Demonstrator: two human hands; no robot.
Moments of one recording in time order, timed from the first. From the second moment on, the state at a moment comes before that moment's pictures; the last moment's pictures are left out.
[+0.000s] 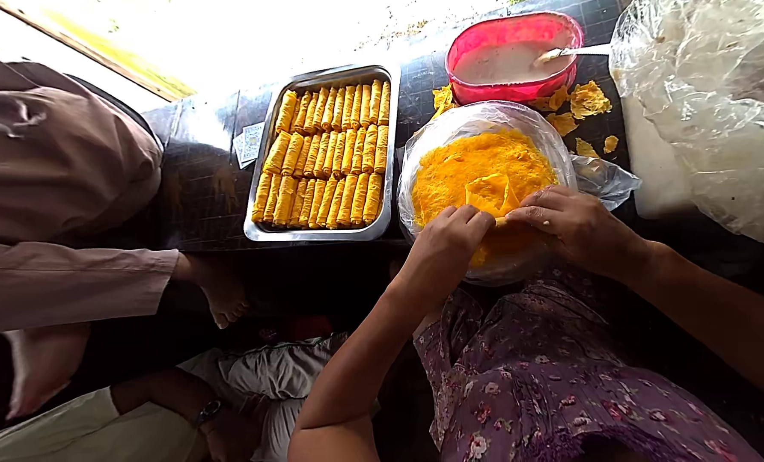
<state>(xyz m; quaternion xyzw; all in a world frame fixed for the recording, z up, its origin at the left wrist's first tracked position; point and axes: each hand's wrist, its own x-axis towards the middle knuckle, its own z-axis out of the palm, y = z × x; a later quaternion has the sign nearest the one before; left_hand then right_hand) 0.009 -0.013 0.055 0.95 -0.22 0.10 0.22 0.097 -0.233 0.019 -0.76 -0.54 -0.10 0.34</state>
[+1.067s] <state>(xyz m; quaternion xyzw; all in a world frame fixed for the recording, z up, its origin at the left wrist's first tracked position) 0.023 -0.029 0.044 0.96 -0.18 0.15 0.11 0.090 -0.214 0.011 -0.81 -0.49 -0.18 0.27</state>
